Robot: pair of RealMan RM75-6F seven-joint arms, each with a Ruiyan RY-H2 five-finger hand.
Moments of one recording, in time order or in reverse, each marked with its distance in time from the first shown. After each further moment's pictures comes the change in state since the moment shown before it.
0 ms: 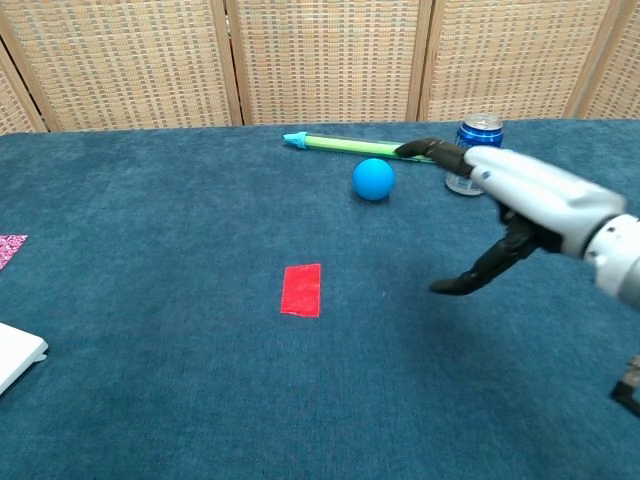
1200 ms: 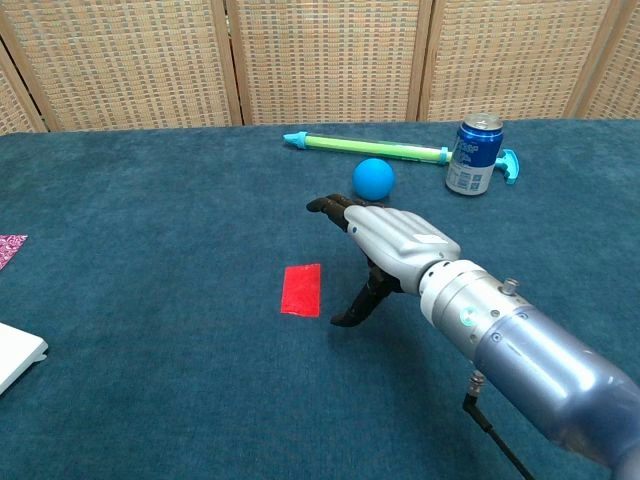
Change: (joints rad) left arm -0.013 0.001 0.000 0.018 -0.027 -0.037 -0.028; right arm 0.184 -0.378 0.089 0.364 0.195 -0.085 -0.138
